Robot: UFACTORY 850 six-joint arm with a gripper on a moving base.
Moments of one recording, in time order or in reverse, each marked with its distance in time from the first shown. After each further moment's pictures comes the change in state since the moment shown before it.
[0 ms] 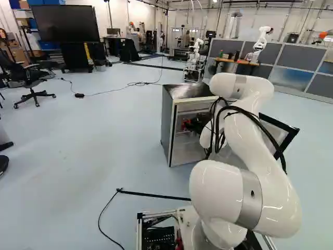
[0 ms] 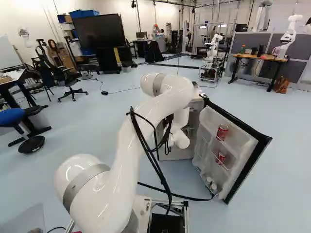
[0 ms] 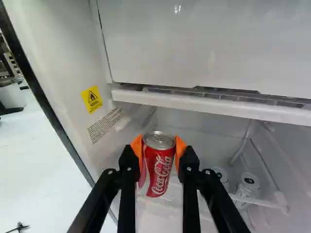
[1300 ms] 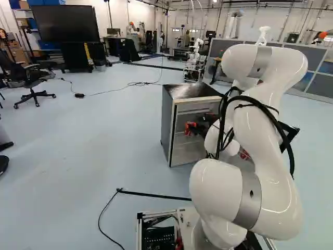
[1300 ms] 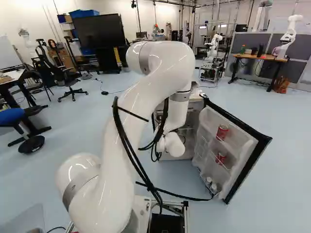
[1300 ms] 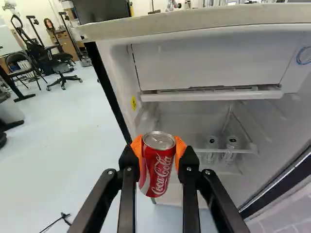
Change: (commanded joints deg) arm -3.6 18.5 27.2 4.4 1.0 0.0
